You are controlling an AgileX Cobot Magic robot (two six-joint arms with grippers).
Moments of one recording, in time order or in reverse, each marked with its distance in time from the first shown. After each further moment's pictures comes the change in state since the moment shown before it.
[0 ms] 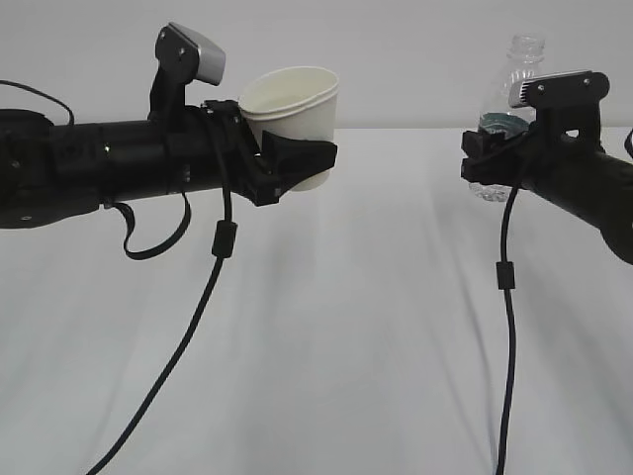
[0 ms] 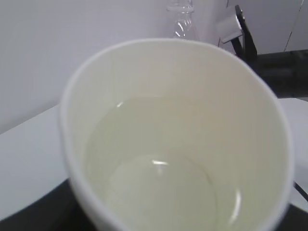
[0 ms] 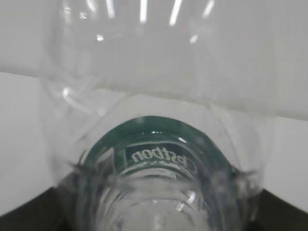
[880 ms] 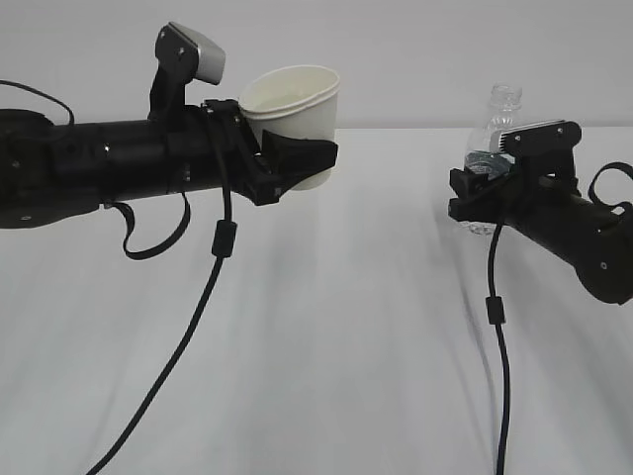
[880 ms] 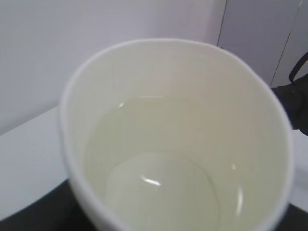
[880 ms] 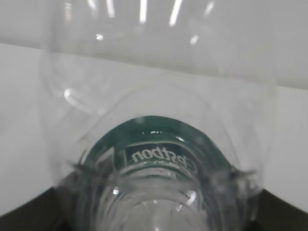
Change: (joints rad) left arm 0.000 0.000 0.000 0.002 -0.010 0.000; right arm 0.000 0.163 -0.007 0.004 -0.131 -0.041
